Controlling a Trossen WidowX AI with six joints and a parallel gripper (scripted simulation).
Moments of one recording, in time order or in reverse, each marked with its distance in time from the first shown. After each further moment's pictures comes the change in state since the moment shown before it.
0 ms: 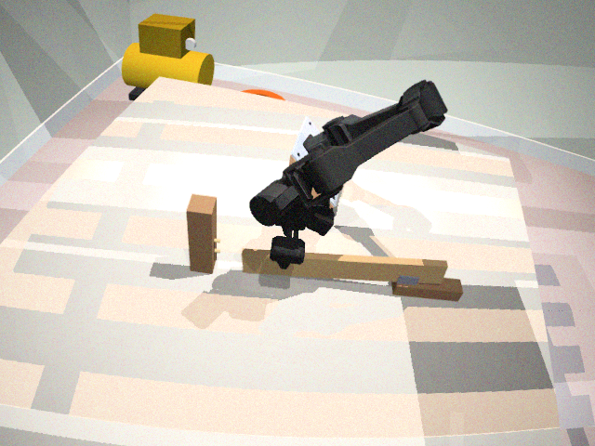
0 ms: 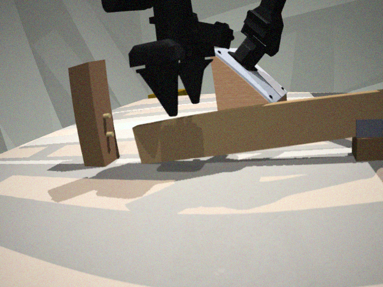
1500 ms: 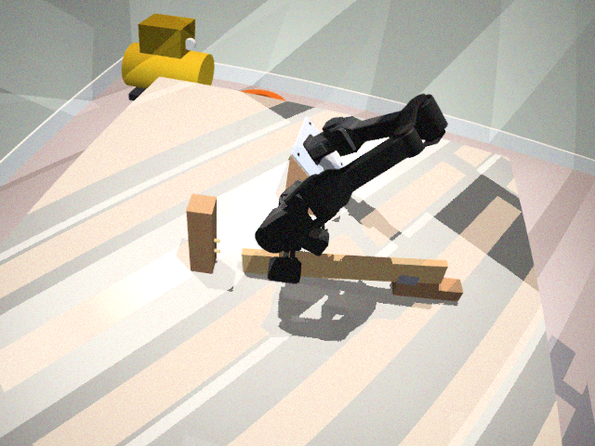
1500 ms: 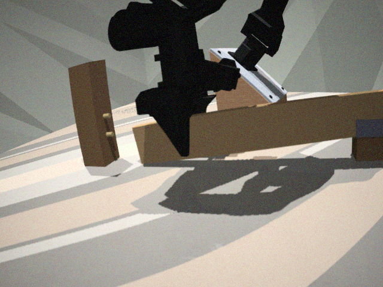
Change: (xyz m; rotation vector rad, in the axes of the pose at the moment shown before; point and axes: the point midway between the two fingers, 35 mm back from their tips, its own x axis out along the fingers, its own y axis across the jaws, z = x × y) arm 0.060 0.002 0.002 0.001 -0.006 0.001
